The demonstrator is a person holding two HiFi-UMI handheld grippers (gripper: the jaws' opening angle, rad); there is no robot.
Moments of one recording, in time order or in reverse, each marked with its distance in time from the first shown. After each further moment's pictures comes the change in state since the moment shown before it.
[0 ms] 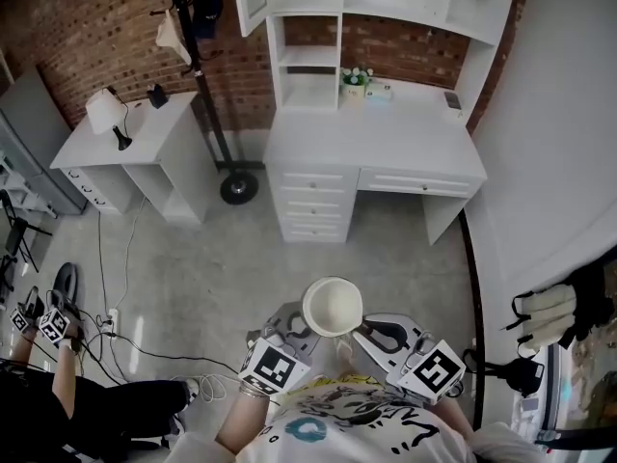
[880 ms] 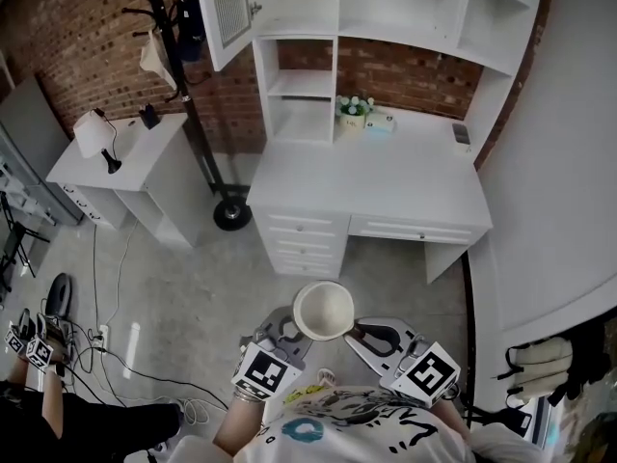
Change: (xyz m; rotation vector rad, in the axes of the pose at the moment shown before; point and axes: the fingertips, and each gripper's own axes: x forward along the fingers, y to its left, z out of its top) left arm 0.143 0.116 0.030 -0.023 -0.006 0.087; right arm 0.031 -0.184 0.017 -0.019 -0.010 0.068
